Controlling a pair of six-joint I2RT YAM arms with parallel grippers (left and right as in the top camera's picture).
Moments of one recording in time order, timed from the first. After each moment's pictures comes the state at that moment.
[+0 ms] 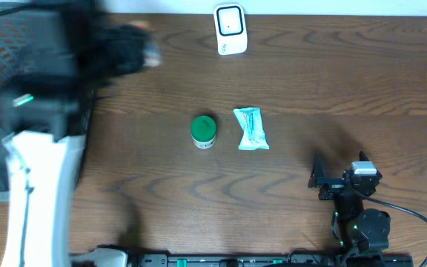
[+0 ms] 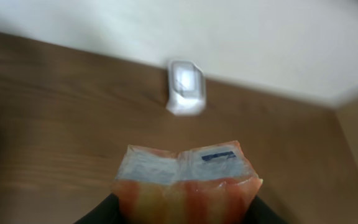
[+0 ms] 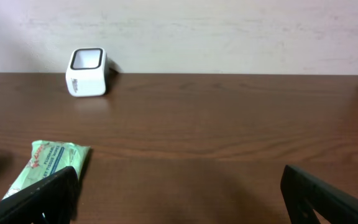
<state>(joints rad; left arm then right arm) -0.11 1.44 1.85 -1.01 0.24 -0.36 0.10 0.01 0.05 -0.16 0.07 0.04</state>
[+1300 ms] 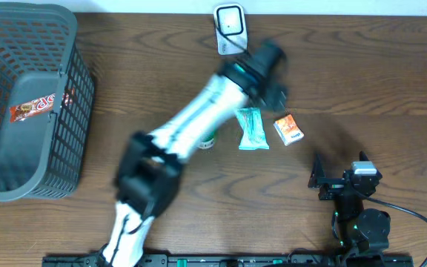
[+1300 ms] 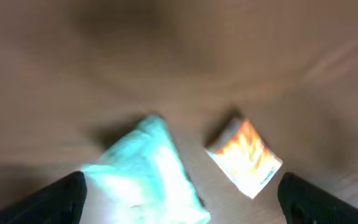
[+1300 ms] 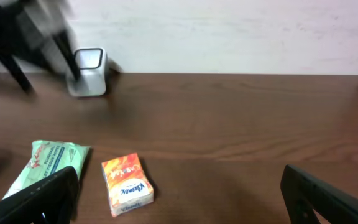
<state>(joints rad) -0.62 2.11 1.96 -0.89 0.12 -0.43 0.10 0.01 0.05 -0.16 0.07 0.04</state>
